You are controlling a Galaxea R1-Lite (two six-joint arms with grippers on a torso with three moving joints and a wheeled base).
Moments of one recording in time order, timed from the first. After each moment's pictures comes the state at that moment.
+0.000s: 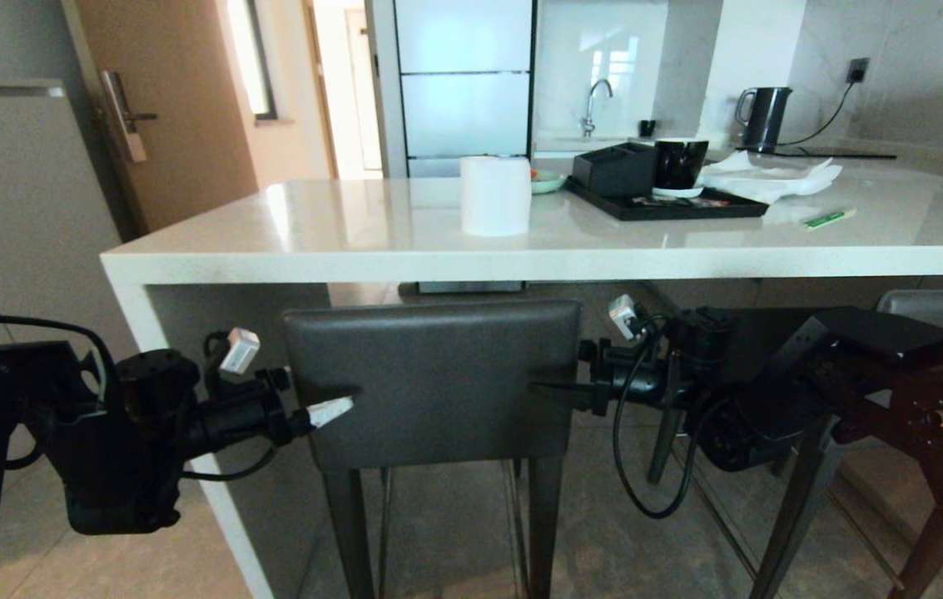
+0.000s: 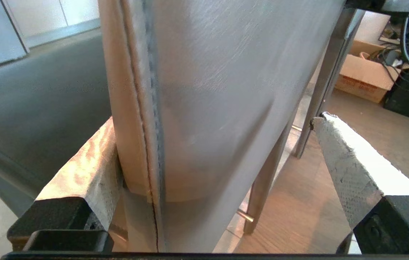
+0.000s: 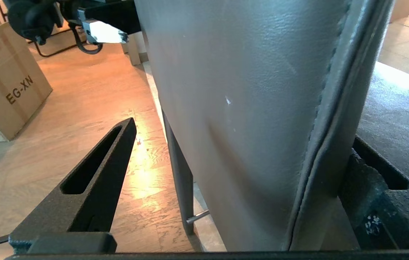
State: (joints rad) left arm 0.03 2.34 -0.74 -1.52 -1.04 -0.05; right arm 0.28 2.40 -1.13 -1.25 1.03 0.04
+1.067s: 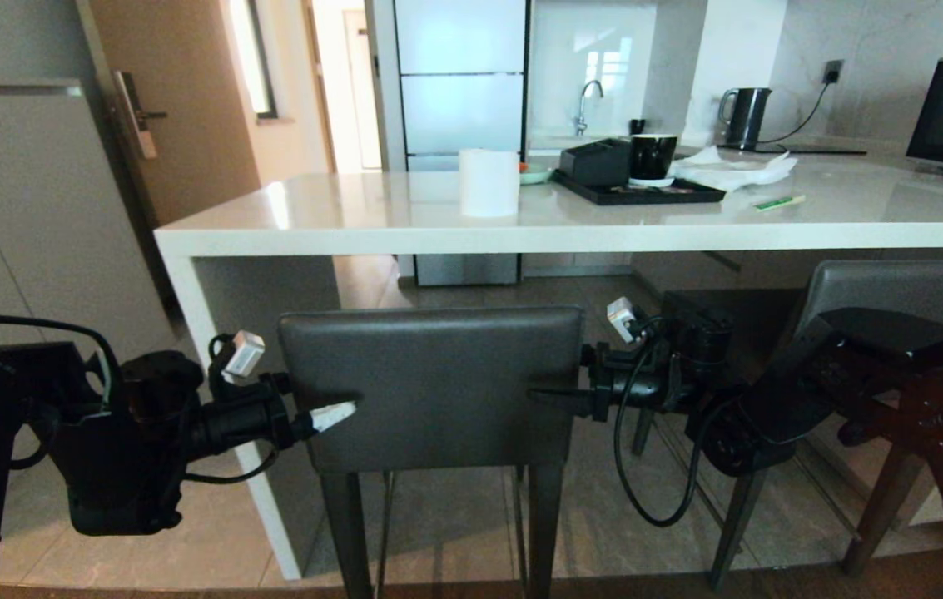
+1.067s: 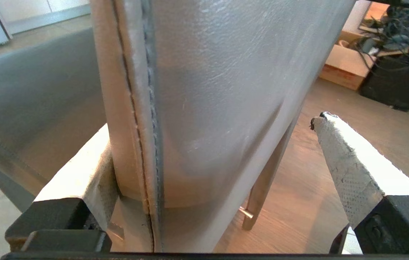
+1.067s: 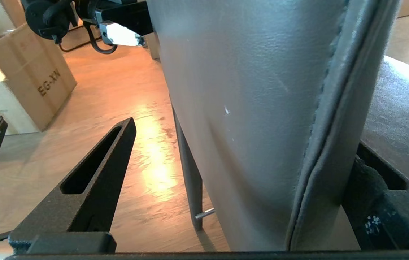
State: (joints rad) left arm 0.02 2.33 -0.75 -1.52 -1.04 -0.05; right arm 0.29 2.38 -1.10 -1.25 1.04 0.04
